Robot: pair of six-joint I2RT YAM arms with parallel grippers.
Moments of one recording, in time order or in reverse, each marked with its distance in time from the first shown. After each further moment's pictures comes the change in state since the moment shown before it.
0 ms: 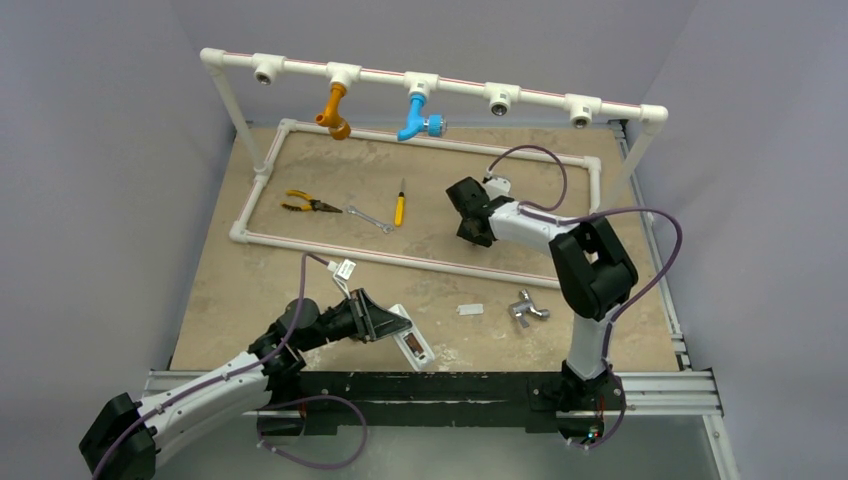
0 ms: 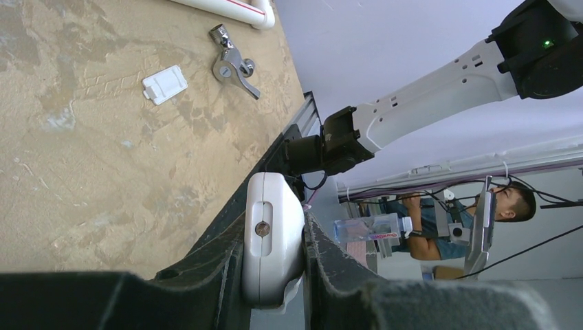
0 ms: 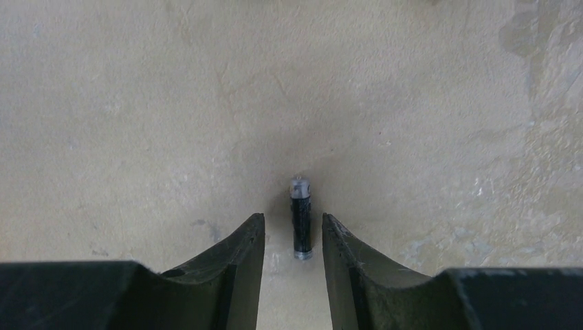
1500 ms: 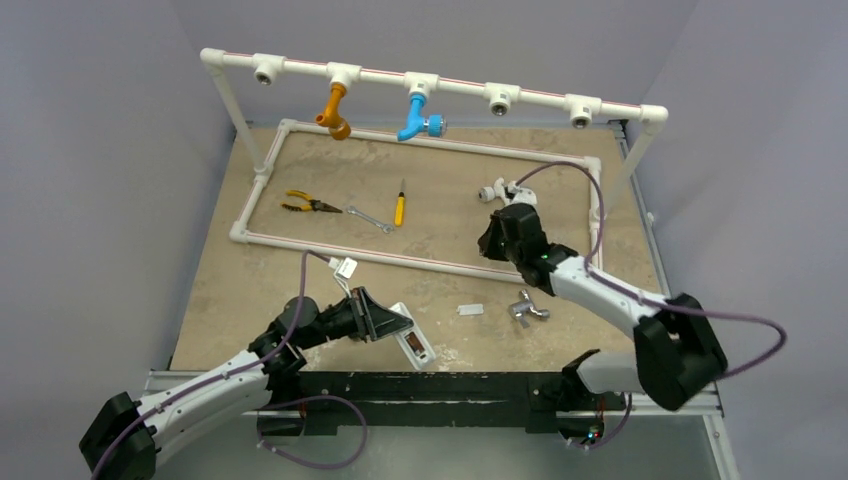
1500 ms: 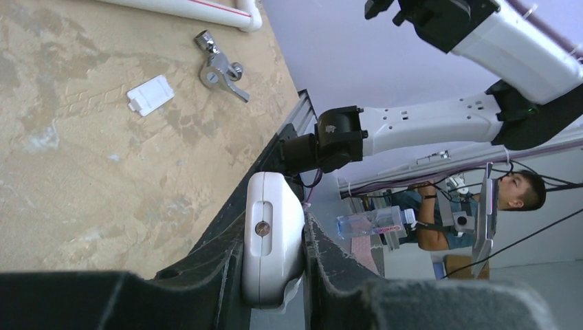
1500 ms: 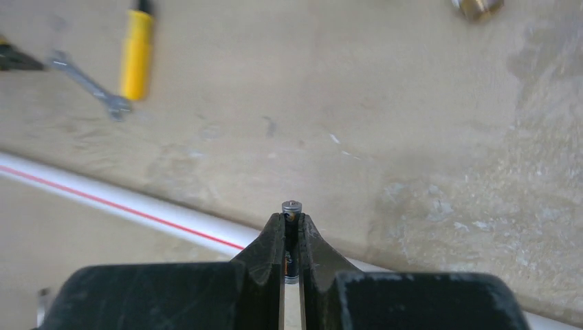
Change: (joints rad) left arm 0.000 0.012 0.018 0.010 0.014 0.029; right arm -0.053 -0.489 -0.472 0.343 -0.280 -0.292
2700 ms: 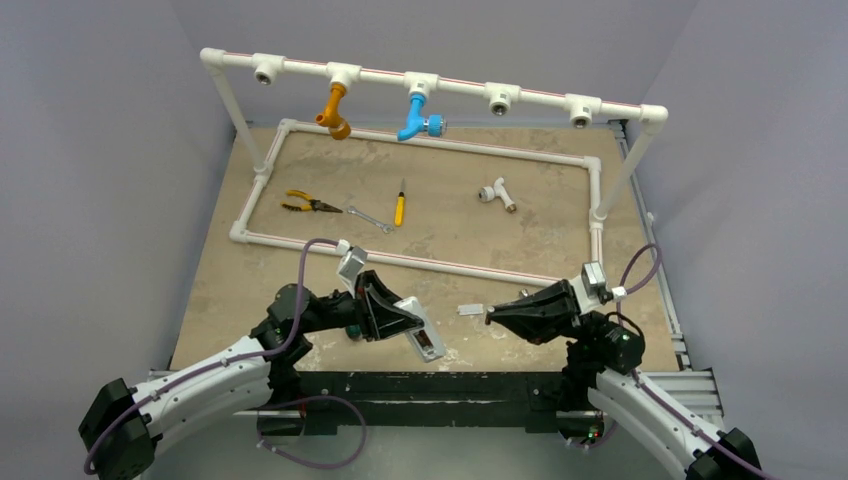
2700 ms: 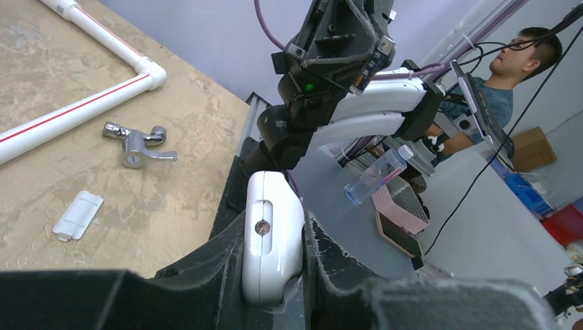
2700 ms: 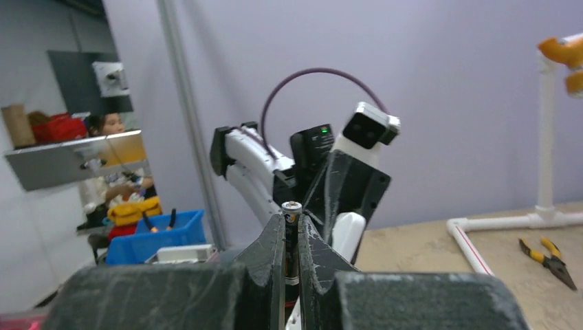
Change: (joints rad) left arm -0.037 0.096 0.182 0.162 0.206 0.351; right arm 0.002 -0.895 -0.707 1.413 -0.895 0.324
